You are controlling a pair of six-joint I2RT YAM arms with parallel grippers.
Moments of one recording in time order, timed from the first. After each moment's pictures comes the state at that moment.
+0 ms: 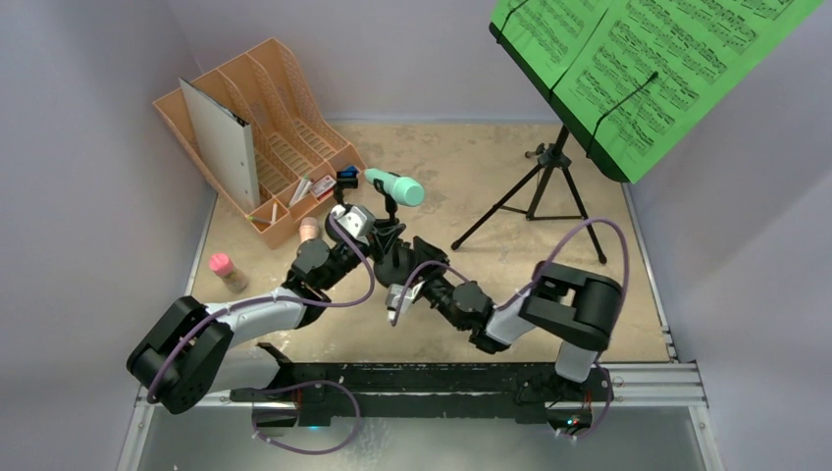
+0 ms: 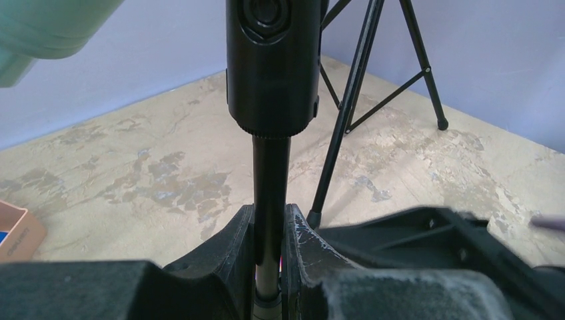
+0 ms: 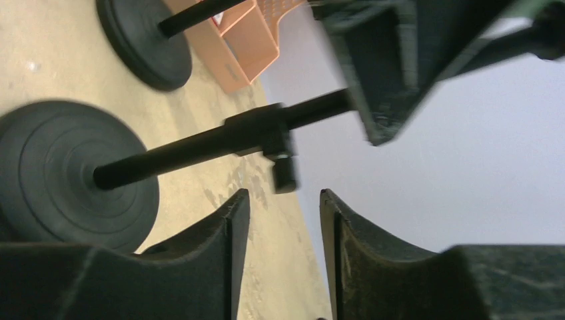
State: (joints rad) left arm -0.63 1.25 0.36 1.01 0.19 -0.10; right arm 1.12 1.82 0.43 1.44 0.35 -1.24
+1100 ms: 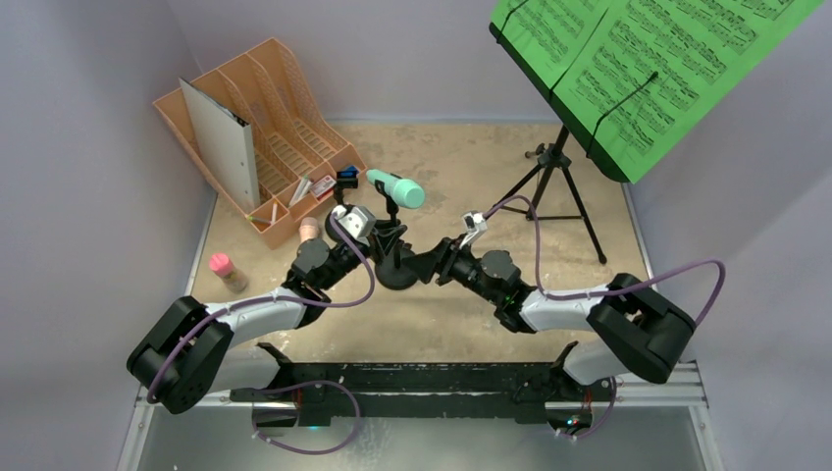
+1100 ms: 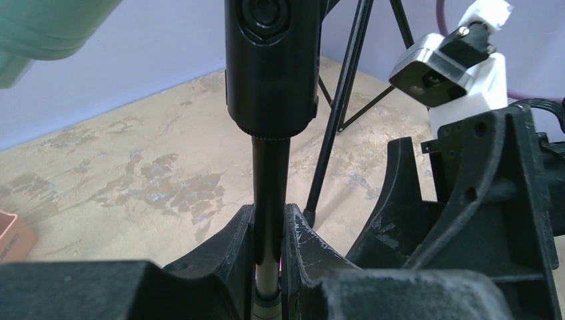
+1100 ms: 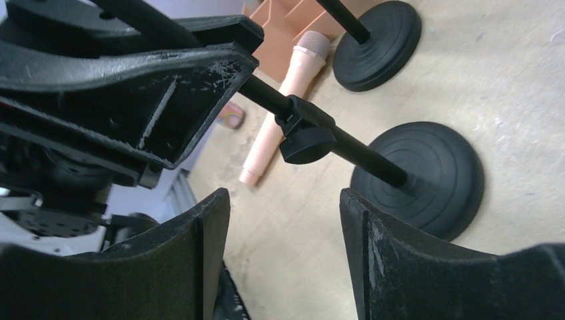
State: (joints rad) left arm -0.63 1.25 0.36 1.01 0.22 -0.10; right arm 0.85 1.40 0.39 0.93 -0.07 0.78
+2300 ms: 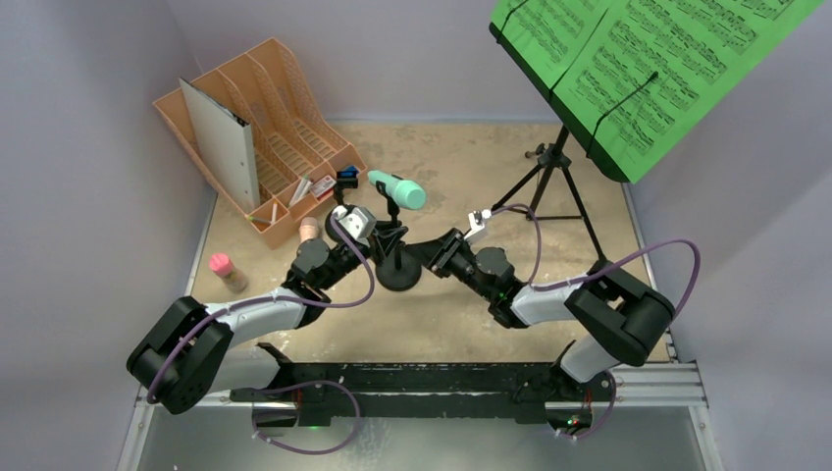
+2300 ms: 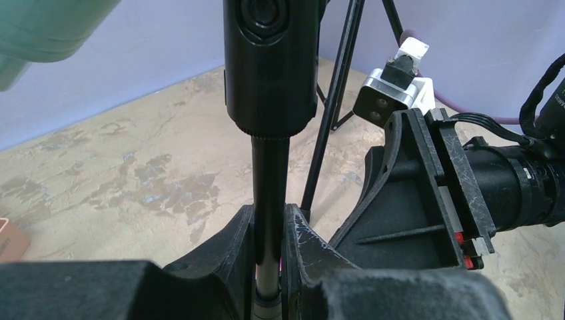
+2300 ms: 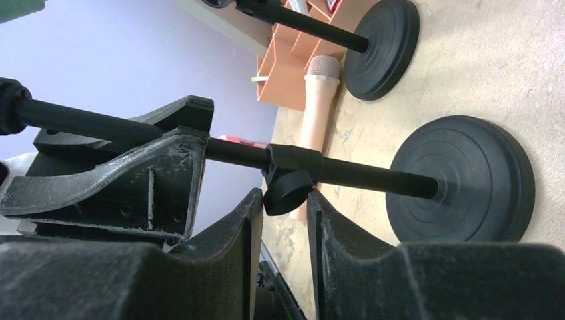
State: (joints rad) left arm -0.63 1.25 0.36 1.01 0.24 -0.10; right arm 0.82 1.54 0.41 1.06 0.01 1.20
